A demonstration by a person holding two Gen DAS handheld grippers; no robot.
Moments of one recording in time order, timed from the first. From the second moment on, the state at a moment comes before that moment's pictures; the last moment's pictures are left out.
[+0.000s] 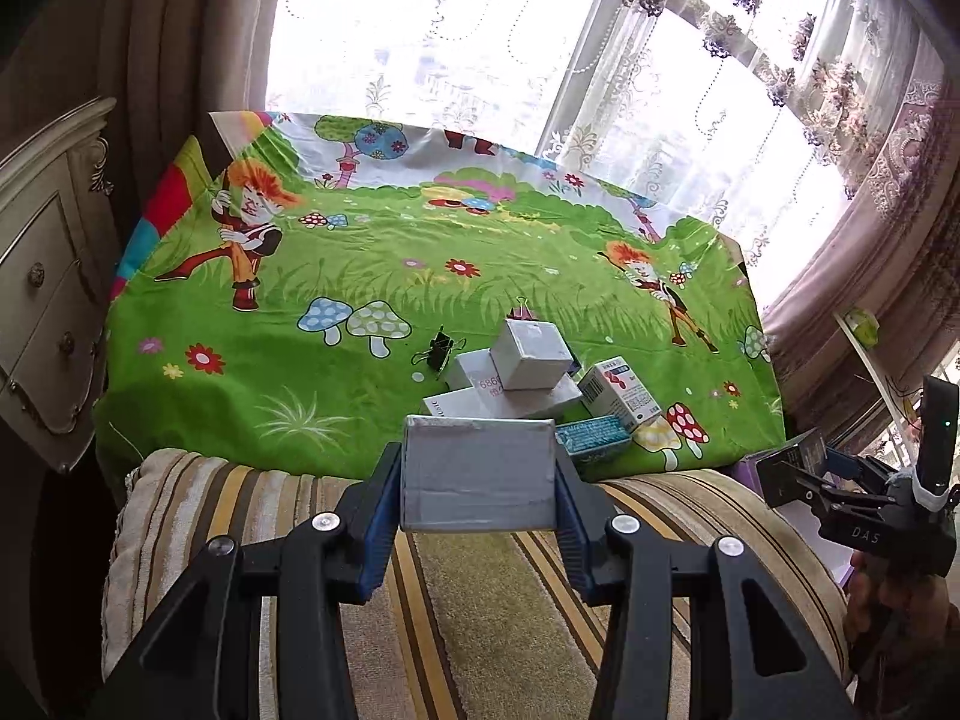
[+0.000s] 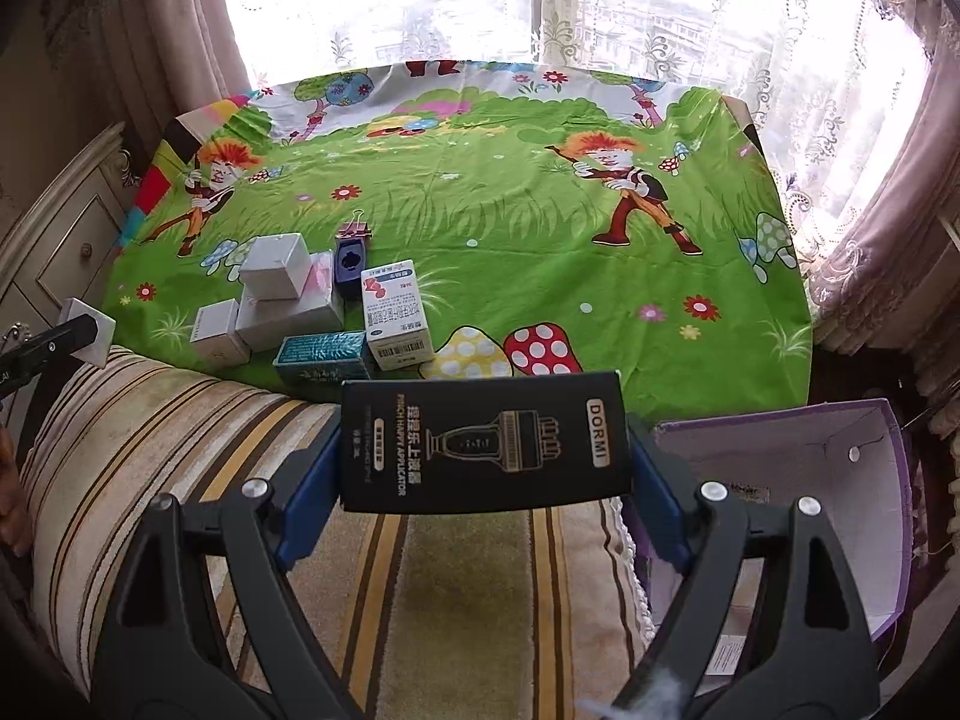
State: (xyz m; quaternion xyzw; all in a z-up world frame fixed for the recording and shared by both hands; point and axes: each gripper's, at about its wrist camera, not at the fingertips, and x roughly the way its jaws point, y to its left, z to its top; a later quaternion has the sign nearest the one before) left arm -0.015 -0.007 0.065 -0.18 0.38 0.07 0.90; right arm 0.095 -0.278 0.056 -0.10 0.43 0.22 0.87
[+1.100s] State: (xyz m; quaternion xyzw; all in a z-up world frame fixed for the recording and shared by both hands) left arm 0.021 -0.208 0.073 -0.10 0.43 -0.19 0.88; right arm 0.026 -0.418 0.092 -0.08 0.37 0.11 0.92
